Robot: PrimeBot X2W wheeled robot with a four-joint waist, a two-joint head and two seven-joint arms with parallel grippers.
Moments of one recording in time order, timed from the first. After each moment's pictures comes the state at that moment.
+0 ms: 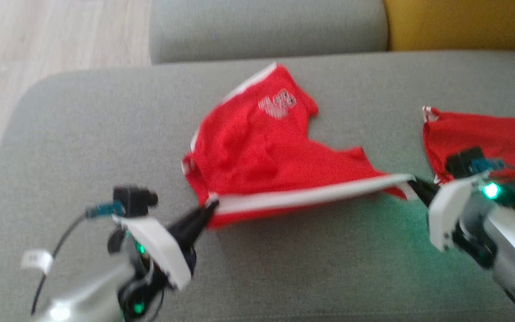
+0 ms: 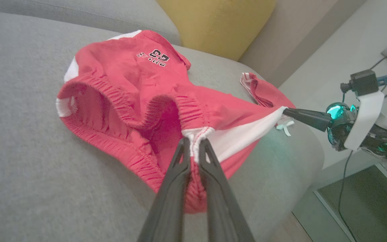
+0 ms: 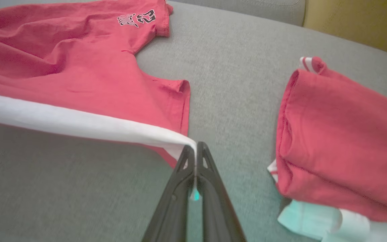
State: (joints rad) left arm -0.56 0.45 -1.19 0.44 -1.26 -0.13 -0.25; right arm -0.59 -0.51 0.87 0.76 0.76 0.13 0.11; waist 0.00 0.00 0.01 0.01
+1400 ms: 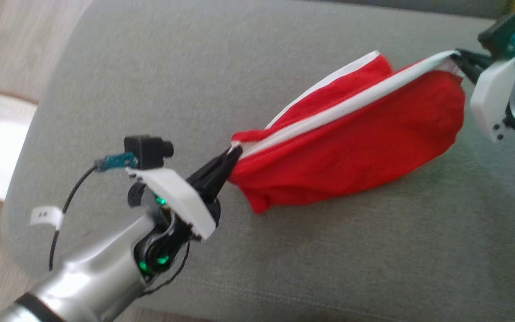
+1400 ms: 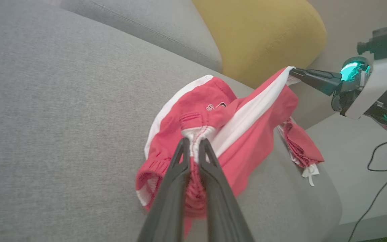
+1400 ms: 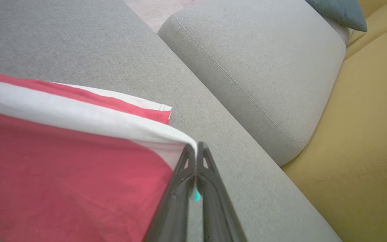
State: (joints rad) left arm -0.64 0.42 -1.12 0.28 -1.31 -0.01 -0.19; right arm -0.97 -0.73 0.98 0.51 0.59 0.13 0.30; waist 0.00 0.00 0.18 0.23
